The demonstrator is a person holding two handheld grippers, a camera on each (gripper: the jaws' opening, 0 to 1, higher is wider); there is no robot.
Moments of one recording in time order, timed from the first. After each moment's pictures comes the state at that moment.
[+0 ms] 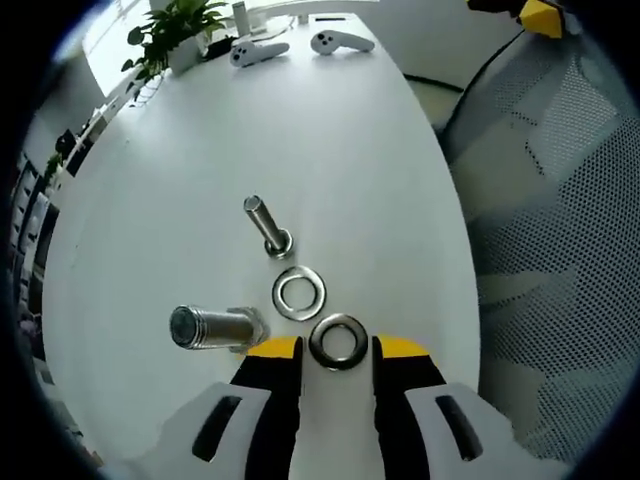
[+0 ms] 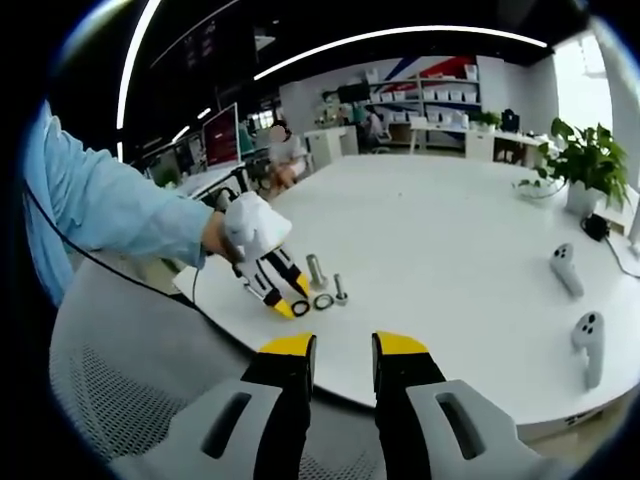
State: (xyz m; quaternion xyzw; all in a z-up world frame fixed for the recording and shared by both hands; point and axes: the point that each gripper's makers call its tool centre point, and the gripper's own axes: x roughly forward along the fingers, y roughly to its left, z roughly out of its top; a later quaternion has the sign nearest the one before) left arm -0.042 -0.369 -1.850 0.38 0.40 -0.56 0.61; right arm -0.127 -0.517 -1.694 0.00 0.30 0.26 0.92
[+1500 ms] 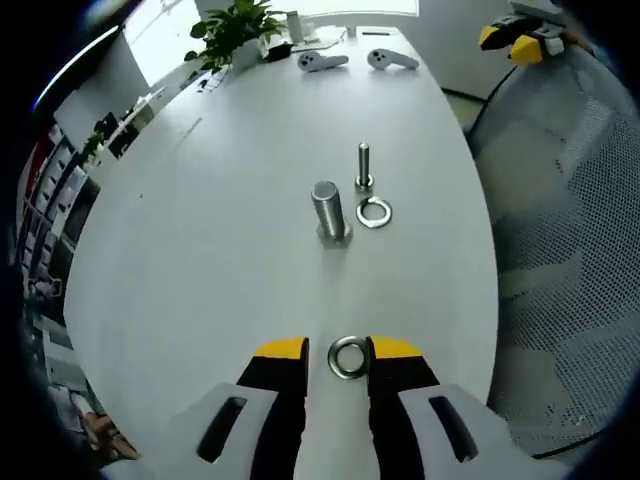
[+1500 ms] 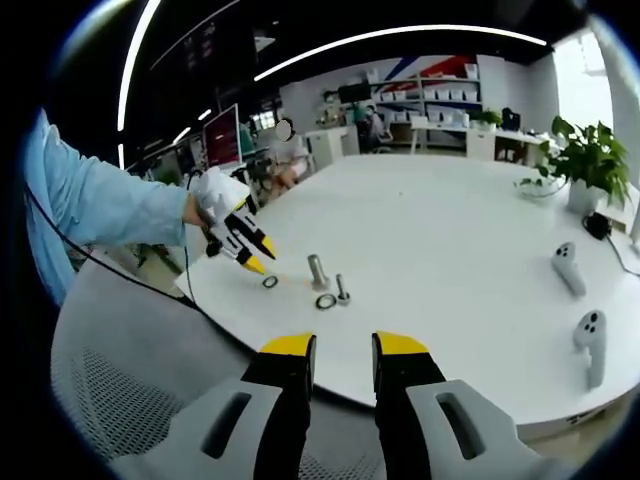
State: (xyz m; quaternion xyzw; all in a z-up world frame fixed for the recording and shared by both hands) left arm -0.018 -0.264 -1.819 0.37 0.41 -0.51 0.66; right arm -0.127 -0.516 -1.694 0.00 0.30 0.27 0.92
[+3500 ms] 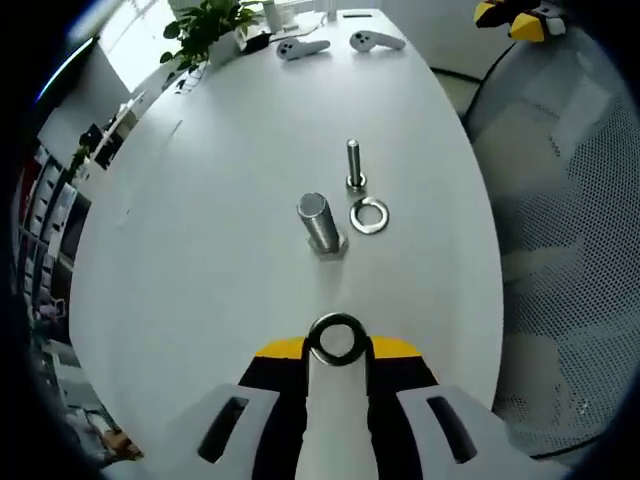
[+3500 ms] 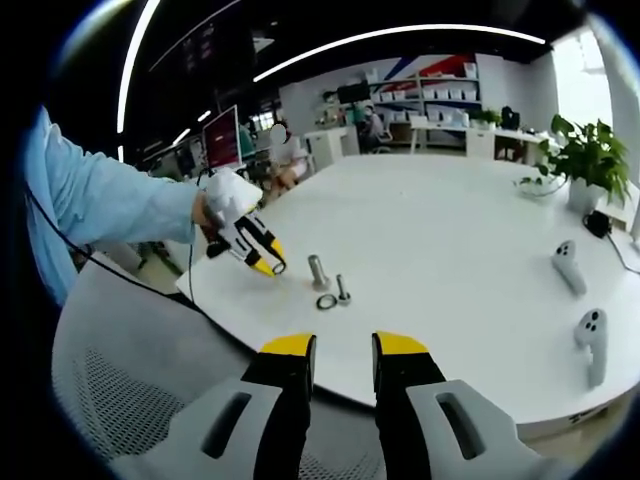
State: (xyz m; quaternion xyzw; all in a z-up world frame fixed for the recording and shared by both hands) left arm -0.005 -0.299 -1.800 0.41 0.39 -0.51 0.65; right arm -0.127 -0.515 -1.694 0.01 0.30 0.27 0.92
